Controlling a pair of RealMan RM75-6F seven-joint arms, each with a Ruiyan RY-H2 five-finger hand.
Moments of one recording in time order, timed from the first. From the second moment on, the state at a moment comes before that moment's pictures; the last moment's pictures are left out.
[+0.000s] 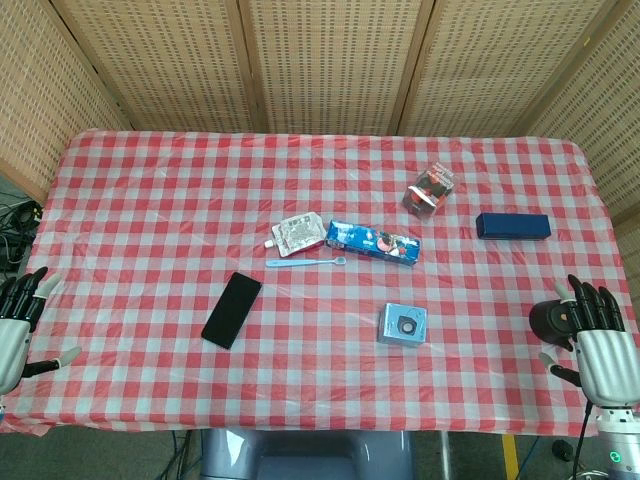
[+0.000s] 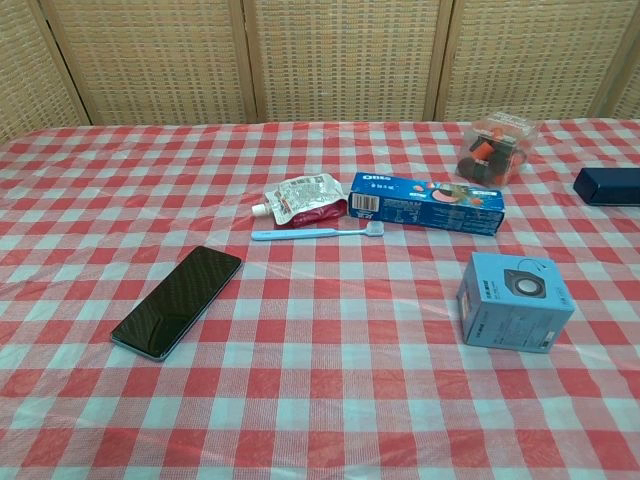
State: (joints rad) left arm -0.09 -1.11 -0.02 -1.60 1.55 1.51 0.03; right arm 0.06 -1.14 0.08 -1.59 -1.56 1.57 -0.07
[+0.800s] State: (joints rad) left arm -0.11 -1.13 -0.05 -1.58 1.49 1.48 0.07; right arm 0.37 -1.09 0.12 -1.90 -1.54 1.06 -0.27
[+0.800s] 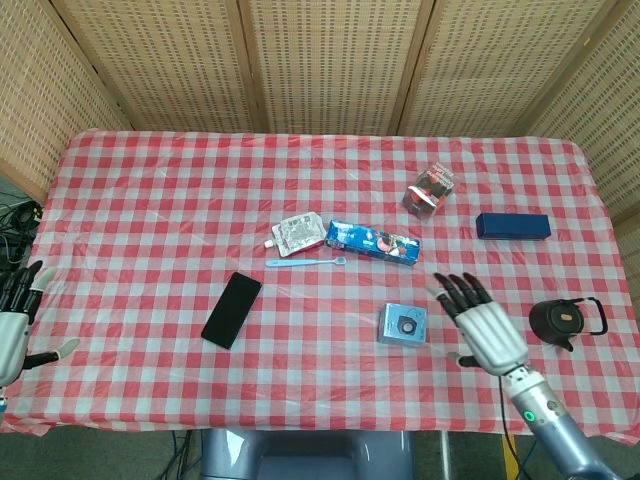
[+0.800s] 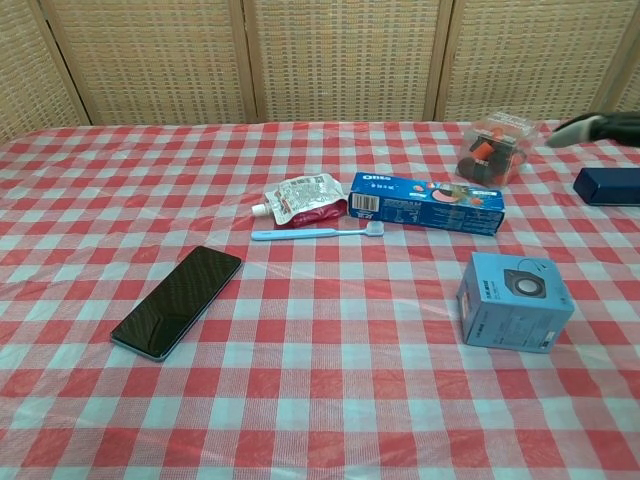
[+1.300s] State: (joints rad) left arm -0.12 -1.15 -0.07 -1.57 1.45 1.45 0.10; right arm 0.78 -1.33 0.18 -1.96 -0.85 0.87 -0.85
